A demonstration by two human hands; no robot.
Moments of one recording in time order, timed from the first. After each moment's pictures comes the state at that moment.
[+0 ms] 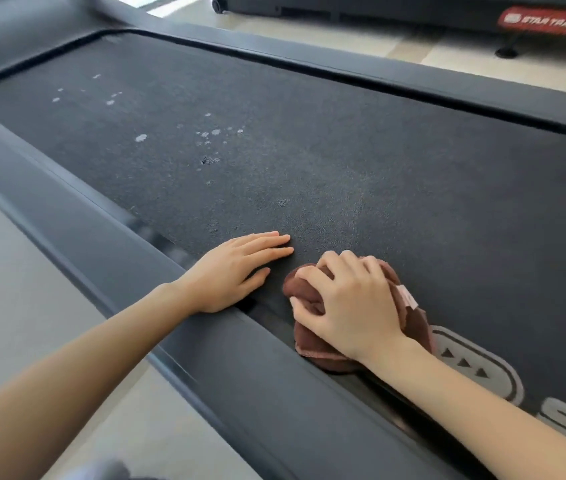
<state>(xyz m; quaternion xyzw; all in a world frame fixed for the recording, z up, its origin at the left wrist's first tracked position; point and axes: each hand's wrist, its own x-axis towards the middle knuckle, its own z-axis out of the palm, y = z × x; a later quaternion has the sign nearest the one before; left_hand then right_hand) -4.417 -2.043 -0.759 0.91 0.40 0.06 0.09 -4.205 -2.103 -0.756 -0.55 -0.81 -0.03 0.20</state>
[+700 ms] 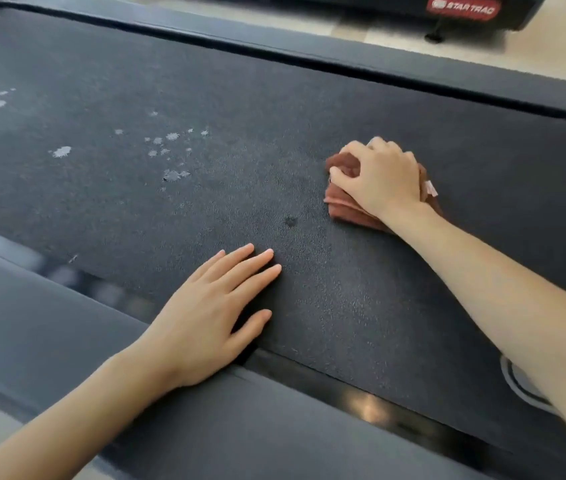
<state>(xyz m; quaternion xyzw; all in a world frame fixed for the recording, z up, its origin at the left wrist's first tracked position) -4.466 -2.014 -0.763 0.92 0.39 0.04 0.10 -4.193 -1.906 -0.762 -0.72 -0.67 -0.07 0.18</state>
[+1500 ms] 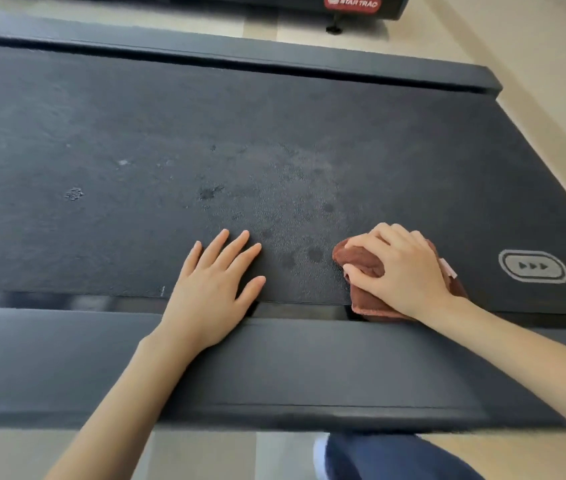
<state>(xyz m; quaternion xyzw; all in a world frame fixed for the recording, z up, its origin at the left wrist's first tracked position) -4.572 -1.947 -0.760 0.92 0.38 0.01 0.12 -4.329 -2.066 -0.755 -0.77 -0.62 -0.06 0.15</state>
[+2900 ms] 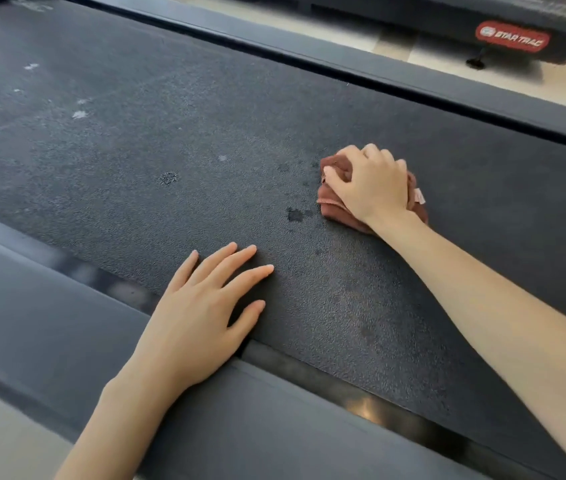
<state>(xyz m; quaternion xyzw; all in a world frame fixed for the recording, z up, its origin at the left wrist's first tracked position) -4.625 -1.923 -0.764 0.86 0.49 0.09 0.12 -4.360 -1.793 -0.767 -0.73 -0.66 -0.10 0.16</state>
